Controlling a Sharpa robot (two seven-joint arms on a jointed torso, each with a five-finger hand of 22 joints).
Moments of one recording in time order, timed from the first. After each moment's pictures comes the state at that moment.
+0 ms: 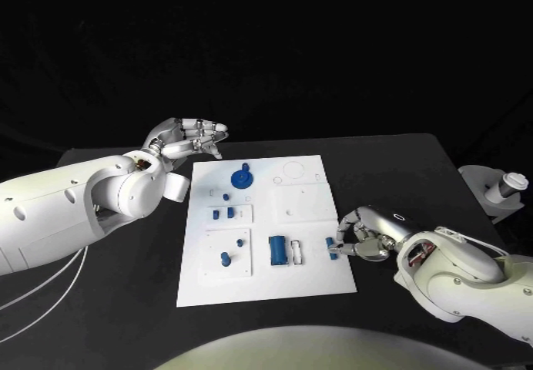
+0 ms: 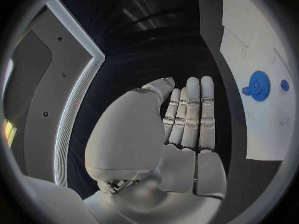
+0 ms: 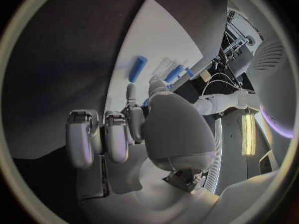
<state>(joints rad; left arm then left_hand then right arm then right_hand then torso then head) 1.23 -0.84 -0.08 1.45 -0.09 -0.23 0.34 1.53 -0.18 0.42 0.16 0.24 0.90 0.21 0.25 0.29 0.90 0.15 0.36 0.13 1.01 0.07 0.97 0.34 0.17 0.88 0.16 0.81 0.61 0.98 -1.16 -0.15 1.95 -1.53 -0.51 -0.41 1.29 -0.08 -0.02 0.29 0.10 1.00 0.07 0.38 0.59 1.45 -0.01 1.28 1.31 1.47 -0.07 1.55 1.31 0.02 1.47 0.04 1.50 1.31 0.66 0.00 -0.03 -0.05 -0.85</state>
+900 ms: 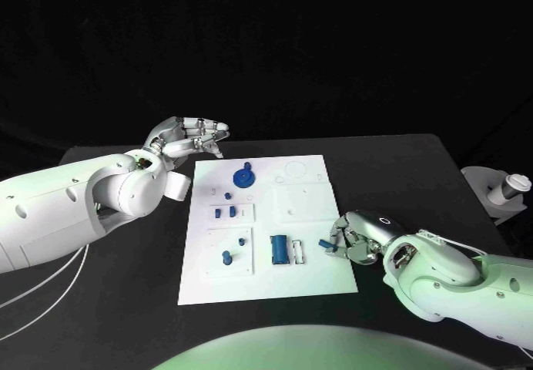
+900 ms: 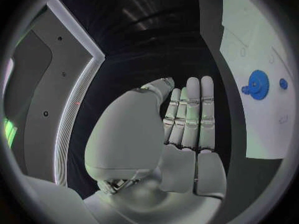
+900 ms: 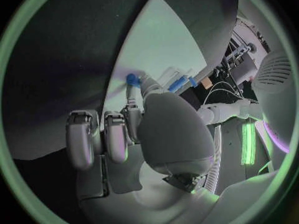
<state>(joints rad) 1.23 -0.85 -0.08 1.46 -0.09 -0.22 0.34 1.52 -0.18 0.42 0.17 0.24 0.90 0.21 0.25 0.29 0.90 0.15 0.36 0.12 1.01 0.07 0.97 0.34 0.17 0.88 0.16 0.81 0.61 0.95 -1.08 -0.15 1.89 -1.61 -0.48 -0.47 1.44 -0.11 0.20 0.24 0.10 1.03 0.05 0.35 0.58 1.46 -0.01 1.29 1.31 1.47 -0.07 1.55 1.31 0.02 1.47 0.04 1.51 1.31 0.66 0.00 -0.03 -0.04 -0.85</state>
